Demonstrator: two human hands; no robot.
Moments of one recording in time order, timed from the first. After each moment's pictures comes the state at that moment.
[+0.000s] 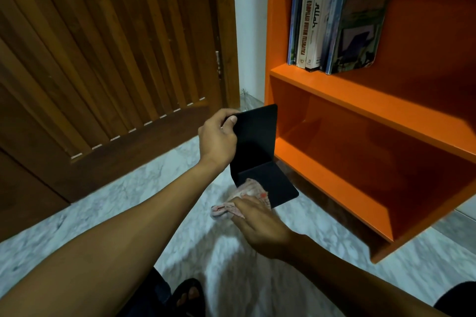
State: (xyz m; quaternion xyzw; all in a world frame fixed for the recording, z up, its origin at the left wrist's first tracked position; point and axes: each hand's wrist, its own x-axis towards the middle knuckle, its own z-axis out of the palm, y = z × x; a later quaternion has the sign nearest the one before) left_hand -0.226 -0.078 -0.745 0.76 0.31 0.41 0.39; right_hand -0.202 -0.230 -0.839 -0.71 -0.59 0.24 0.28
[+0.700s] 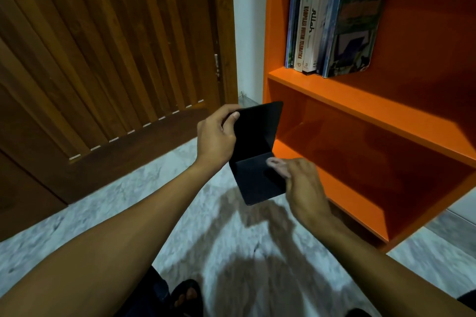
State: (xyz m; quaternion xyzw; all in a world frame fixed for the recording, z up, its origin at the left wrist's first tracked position) left_hand -0.230 -0.076 -0.738 0.80 0.22 0.44 0.34; right_hand -0.130 -0.247 -0.825 -0.80 -0.42 0.00 0.43
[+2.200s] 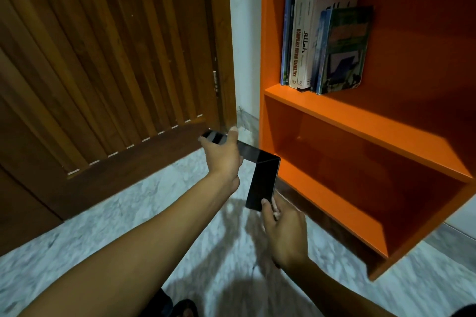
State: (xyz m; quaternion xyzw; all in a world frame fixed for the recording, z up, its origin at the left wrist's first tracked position) left_hand -0.203 -0.101 -0.735 0.44 0.39 0.38 0.71; right_hand -0.192 -0.246 -0.840 -0.81 -0.32 0.02 0.49
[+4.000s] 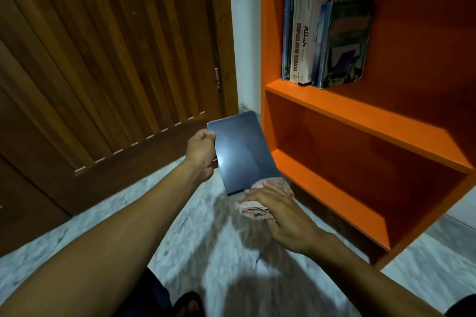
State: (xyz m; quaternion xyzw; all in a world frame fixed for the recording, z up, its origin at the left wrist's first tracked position) left_hand -0.234 -0.066 -0.730 0.55 0.43 0.29 0.65; right_hand -0.160 -0.261 -0.816 -0.68 -0.64 0.09 0.33
